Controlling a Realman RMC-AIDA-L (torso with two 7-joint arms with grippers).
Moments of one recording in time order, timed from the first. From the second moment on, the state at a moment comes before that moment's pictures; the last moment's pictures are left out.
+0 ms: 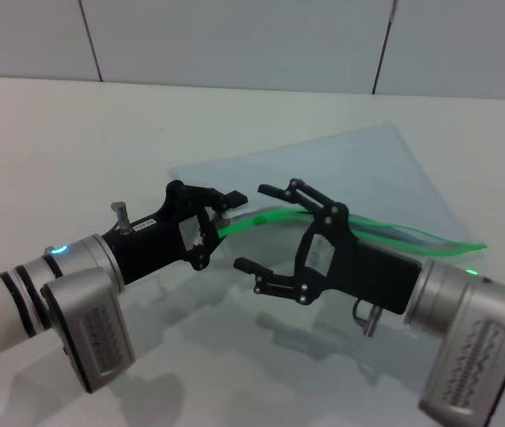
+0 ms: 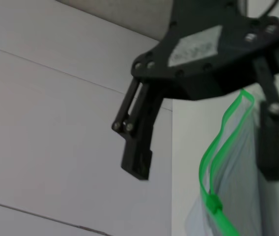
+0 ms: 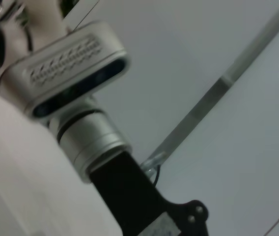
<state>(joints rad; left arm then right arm) -0.59 -2.03 2.62 0.05 -0.40 1.27 0.67 0.75 2.05 -0.27 0.28 -2.01 -1.28 -0.33</state>
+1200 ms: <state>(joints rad) -0.59 -2.03 2.62 0.06 -0.37 1.27 0.64 0.76 2.05 -0.22 0.33 -2.01 -1.16 -0.57</state>
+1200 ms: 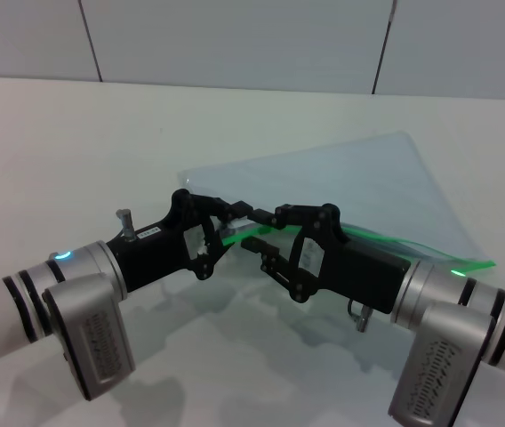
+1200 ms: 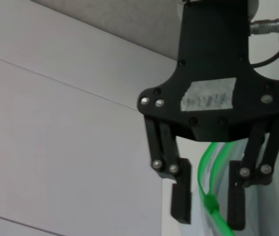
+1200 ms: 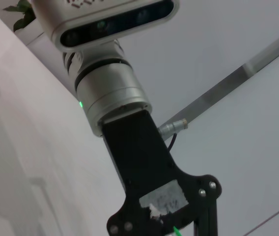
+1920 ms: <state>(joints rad) -0.59 -2.03 2.62 0.06 -0.35 1.27 0.64 0.76 2.05 -0.21 0.34 -2.01 -1.14 -0.63</state>
